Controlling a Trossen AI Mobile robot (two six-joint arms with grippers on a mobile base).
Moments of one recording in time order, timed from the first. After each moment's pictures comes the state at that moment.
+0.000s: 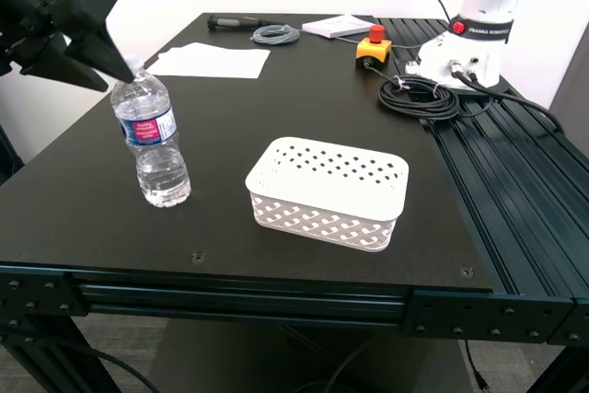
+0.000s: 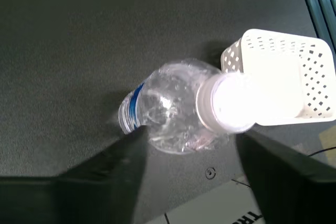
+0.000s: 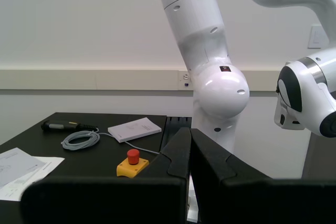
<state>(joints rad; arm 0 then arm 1) 0.00 1.05 0.52 0.62 -0.01 0.00 -0.12 1.30 0.72 -0.50 0.44 0.05</state>
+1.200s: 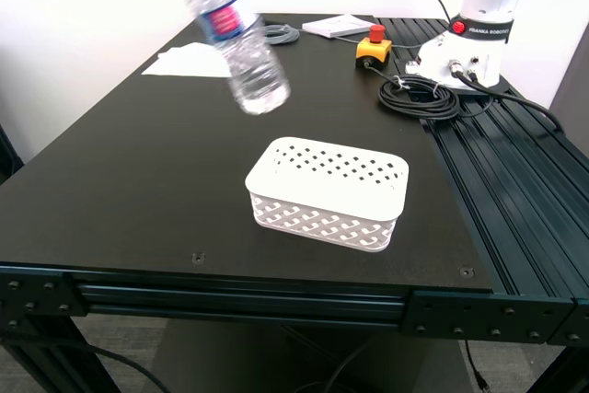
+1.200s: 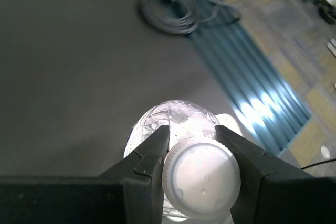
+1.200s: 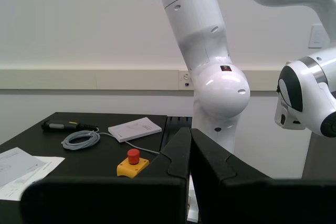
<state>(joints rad) 0.00 1.05 0.52 0.62 -0.01 0.00 -0.40 1.43 1.07 -0.40 0.49 -0.07</state>
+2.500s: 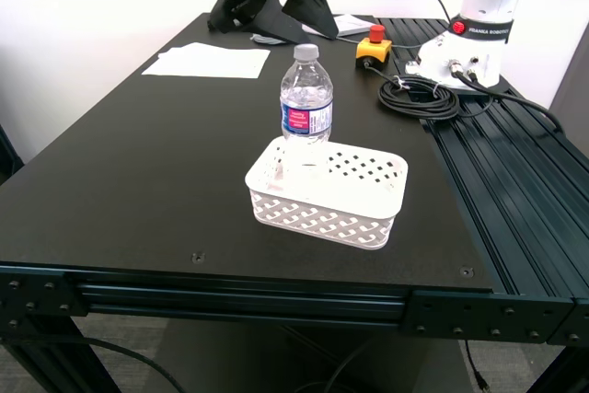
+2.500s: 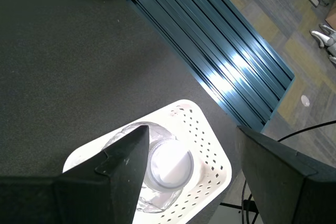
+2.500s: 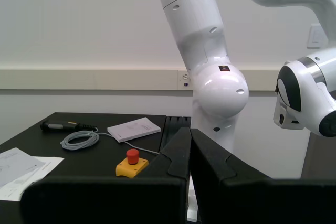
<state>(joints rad) 0.00 1.05 0.52 0.62 -0.01 0.00 -0.66 1.75 1.18 -0.27 0.45 -0.10</state>
